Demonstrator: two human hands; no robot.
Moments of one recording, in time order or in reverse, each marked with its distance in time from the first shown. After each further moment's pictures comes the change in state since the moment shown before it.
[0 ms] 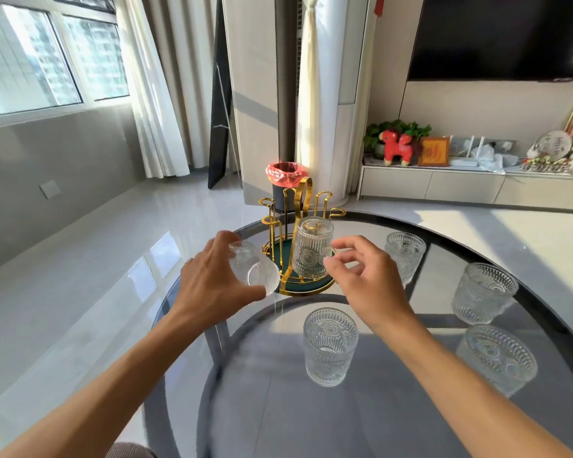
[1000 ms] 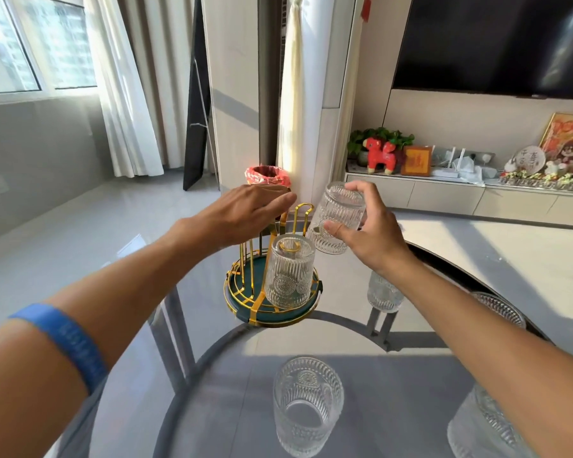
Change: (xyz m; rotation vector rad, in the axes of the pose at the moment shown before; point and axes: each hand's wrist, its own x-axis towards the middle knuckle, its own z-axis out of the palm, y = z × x) left_hand 0.178 0.033 0.051 -0.007 -0.319 0.498; right_hand 0.146 0.050 -0.024 -0.221 0.066 -0.128
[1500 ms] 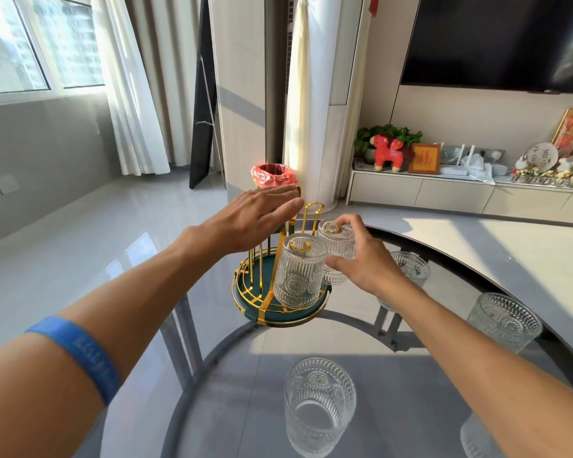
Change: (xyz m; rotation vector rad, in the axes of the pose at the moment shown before) left_hand -0.010 0.003 0.004 -0.022 0.001 0.005; right_hand -0.014 0.025 0.030 -0.131 -0.257 0.092
